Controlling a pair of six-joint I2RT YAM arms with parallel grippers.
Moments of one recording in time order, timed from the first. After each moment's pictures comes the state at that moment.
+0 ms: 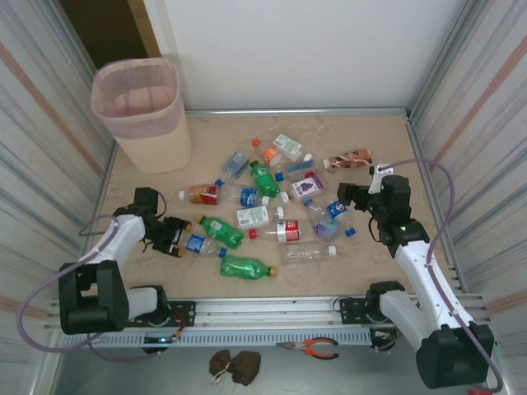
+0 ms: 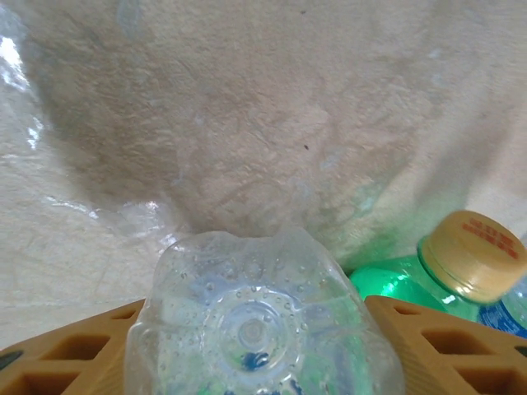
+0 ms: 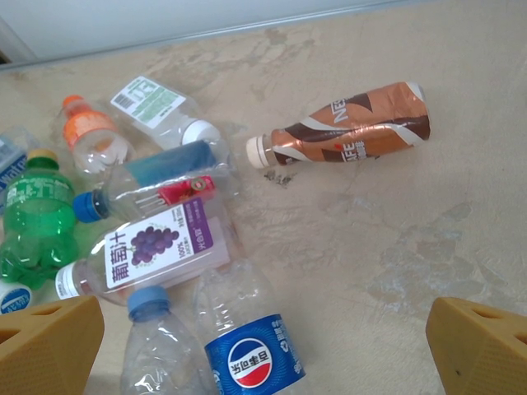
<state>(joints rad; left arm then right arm) 0.04 1.21 0.64 -0.81 0.41 -1.18 0.11 0.85 0.61 -0.27 -0.05 0.20</state>
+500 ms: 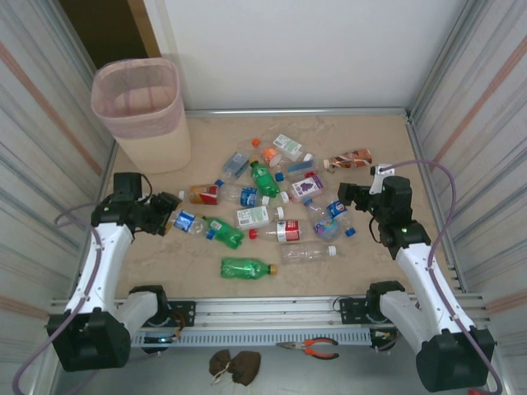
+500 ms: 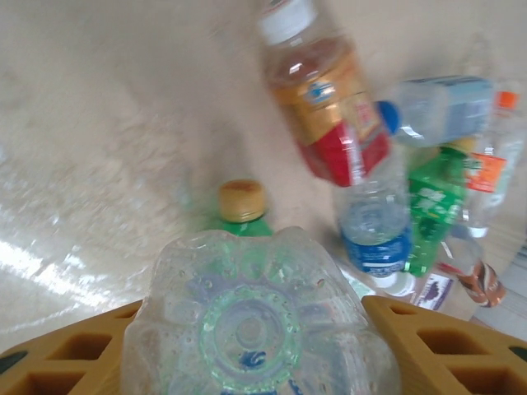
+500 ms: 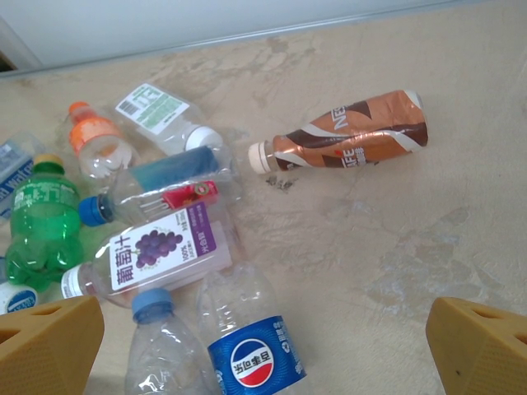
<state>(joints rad) 0.05 0.99 0.86 -0.88 0.34 -0.95 0.11 0.82 0.61 -0.28 -0.05 0.20</state>
